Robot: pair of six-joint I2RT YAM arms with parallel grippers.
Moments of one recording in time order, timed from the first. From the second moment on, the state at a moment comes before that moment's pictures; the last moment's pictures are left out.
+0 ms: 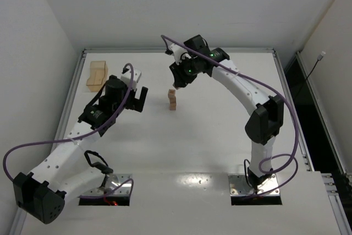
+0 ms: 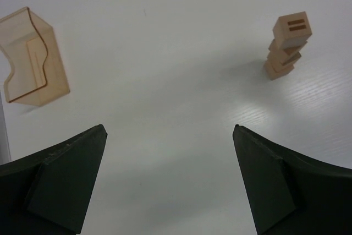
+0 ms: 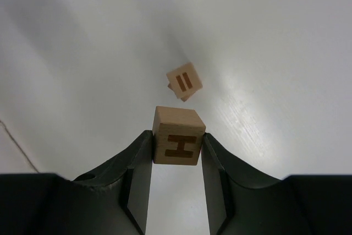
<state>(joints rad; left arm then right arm) -0.44 0.97 0.88 -0.38 -0.20 0.07 0.55 1.93 1.87 -0.83 -0.32 -0.21</state>
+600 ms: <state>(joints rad) -0.23 1.06 0.98 -0.44 -0.24 0.04 0.68 2.06 1.98 -0.86 -0.03 -0.27</state>
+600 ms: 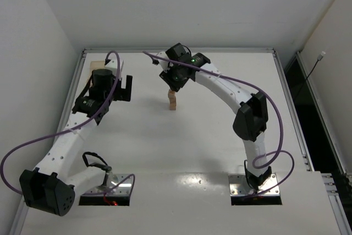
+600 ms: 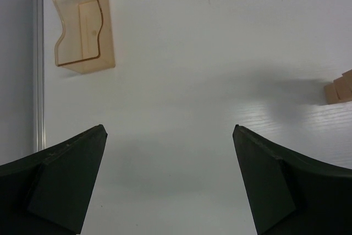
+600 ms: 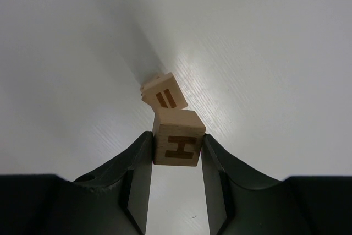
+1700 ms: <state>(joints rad) -0.08 1.08 0.98 -0.45 -0.09 -0.06 0.71 2.16 2.05 -0.91 -0.01 -0.29</state>
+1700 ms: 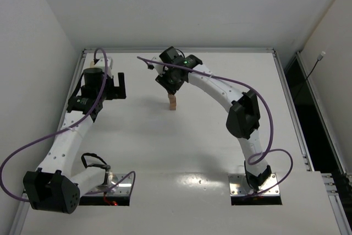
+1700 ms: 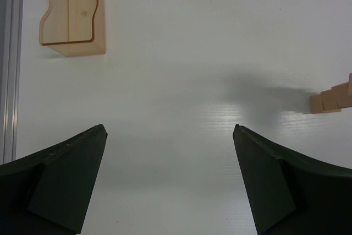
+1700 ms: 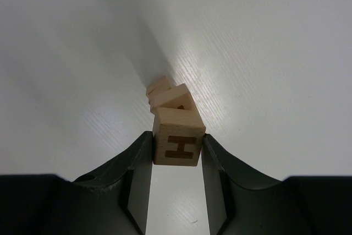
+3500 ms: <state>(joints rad) -0.07 1.11 0.97 -0.46 -0.05 -0.07 0.71 2.08 2.00 -0.83 0.03 -0.24</state>
